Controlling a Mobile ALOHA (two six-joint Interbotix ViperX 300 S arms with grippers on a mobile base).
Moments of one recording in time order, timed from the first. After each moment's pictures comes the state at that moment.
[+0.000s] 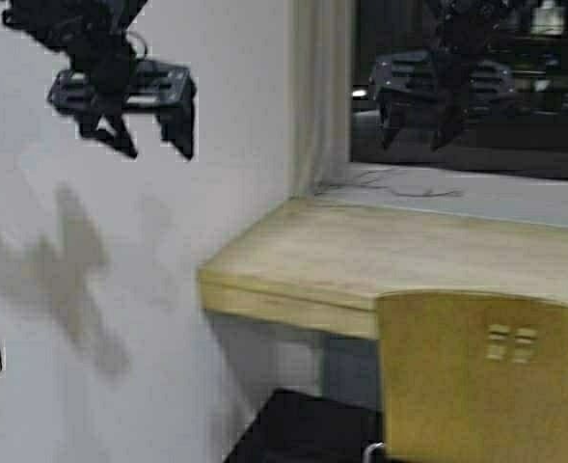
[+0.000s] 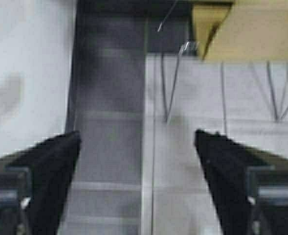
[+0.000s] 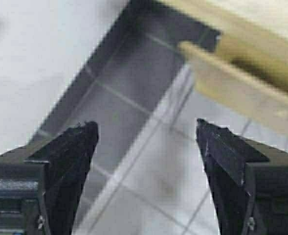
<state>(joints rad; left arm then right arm) -0.43 -0.11 0.87 -0.39 -0.04 0.31 0.37 0.00 0.70 -0.64 0.10 0.77</state>
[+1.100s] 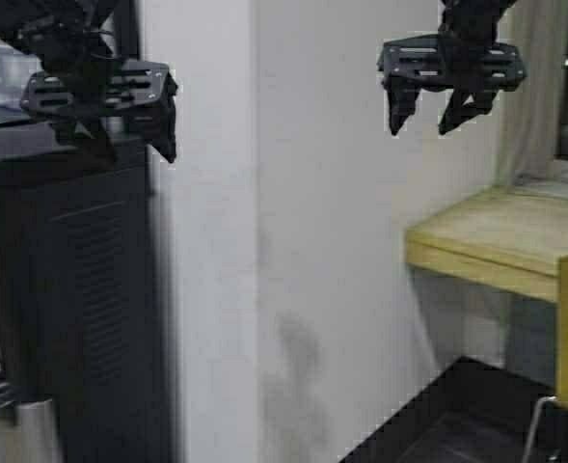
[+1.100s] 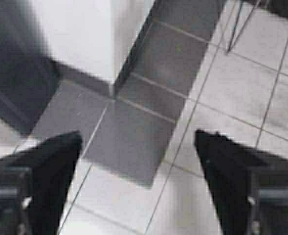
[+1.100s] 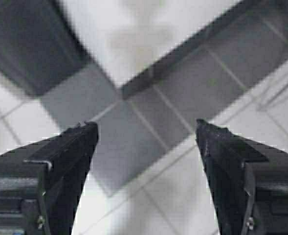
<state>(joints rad) -0.42 -0.19 0.94 -0.40 -0.05 0.29 0.35 -0.04 0.70 -0.69 0.13 0.77</state>
